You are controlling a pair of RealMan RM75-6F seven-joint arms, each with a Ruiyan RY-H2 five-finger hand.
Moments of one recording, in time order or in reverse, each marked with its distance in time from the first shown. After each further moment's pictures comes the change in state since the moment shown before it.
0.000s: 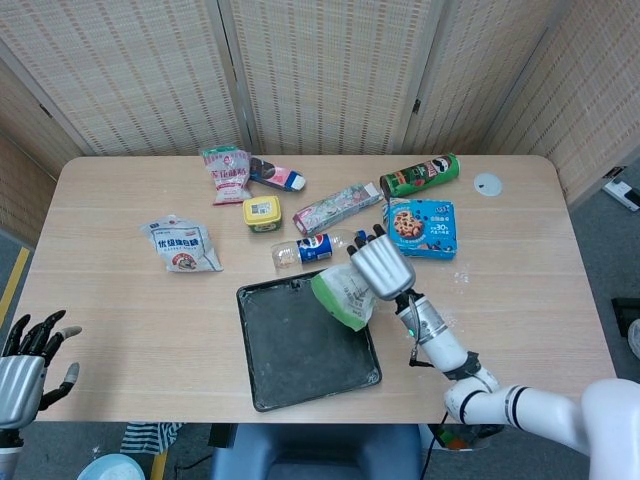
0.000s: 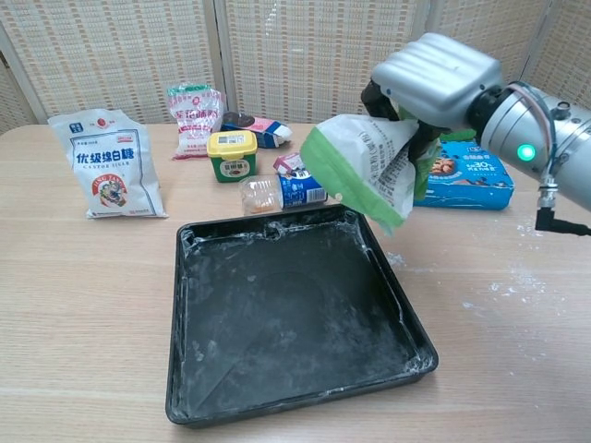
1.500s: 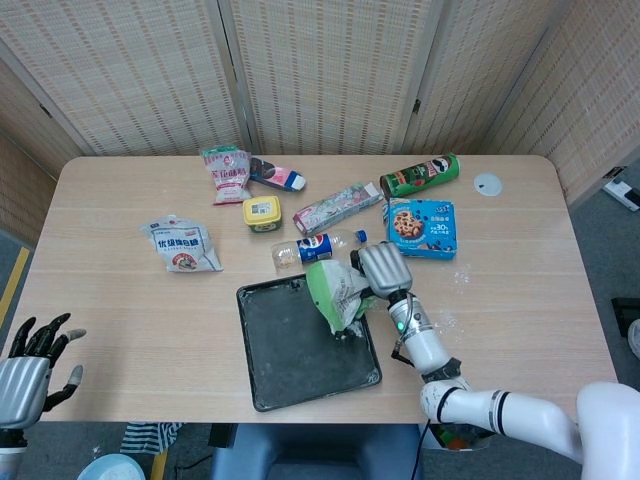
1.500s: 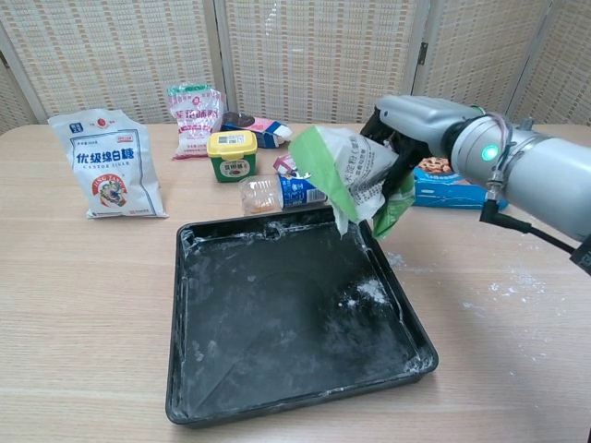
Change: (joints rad) left arm -0.002 -0.009 0.010 0.010 -0.004 -0.023 0.004; right arm -0.019 -0.033 0.142 -0.140 0.482 -0.165 0.142
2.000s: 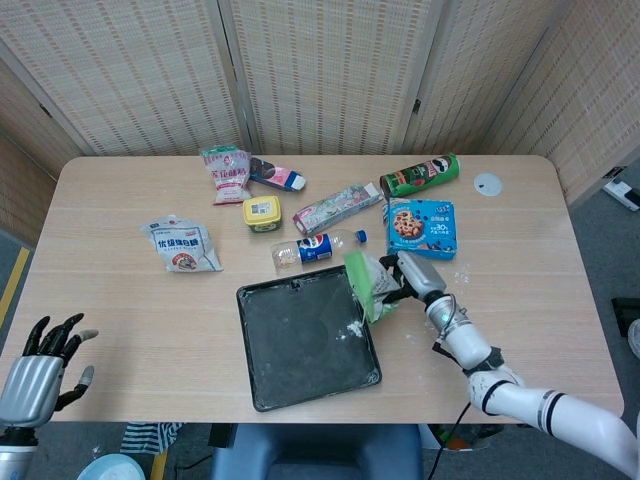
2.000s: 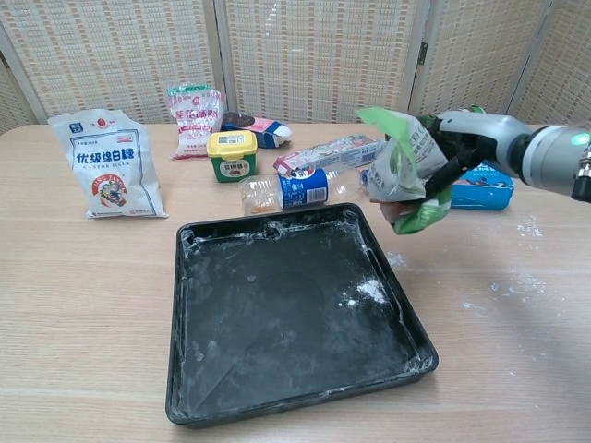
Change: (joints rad) left arm -0.014 -0.002 0.005 -0.047 0.017 -0.018 0.053; right arm -0.119 0.170 0.024 0.027 -0.100 -0.321 0.684
